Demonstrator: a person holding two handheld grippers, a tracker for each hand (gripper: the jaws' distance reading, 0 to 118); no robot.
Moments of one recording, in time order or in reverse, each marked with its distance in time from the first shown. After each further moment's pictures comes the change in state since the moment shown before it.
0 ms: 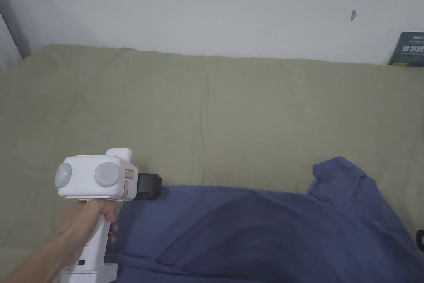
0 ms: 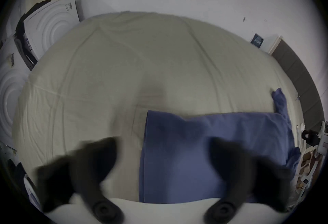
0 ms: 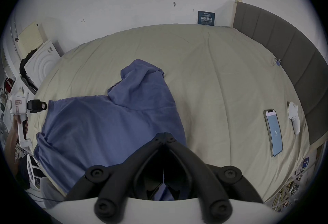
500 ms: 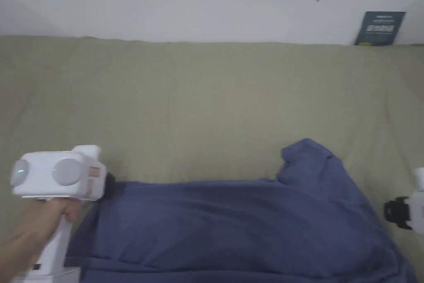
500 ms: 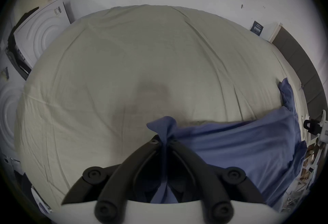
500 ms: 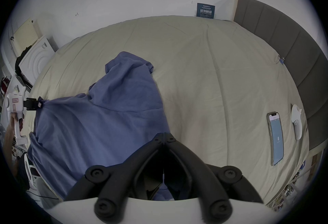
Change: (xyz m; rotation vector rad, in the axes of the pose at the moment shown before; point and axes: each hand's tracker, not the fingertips) left arm 0.010 0.003 -0.002 -0.050 -0.006 -0.069; right arm 0.025 0.013 -0.026 -0.050 -0.015 -0.015
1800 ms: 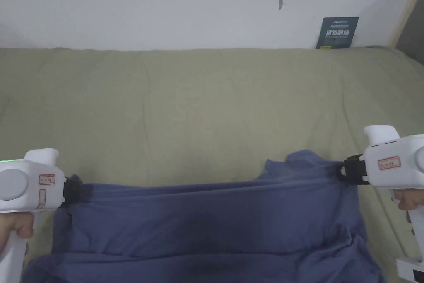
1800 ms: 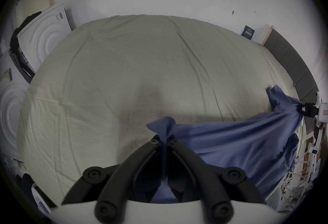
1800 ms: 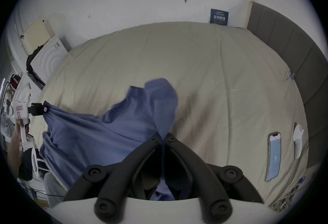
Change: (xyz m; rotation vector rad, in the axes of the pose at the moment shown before) left arm -0.004 -0.036 0.086 0.084 -0.052 0.012; right arm -0.001 0.024 0.066 0.056 0.135 0.061
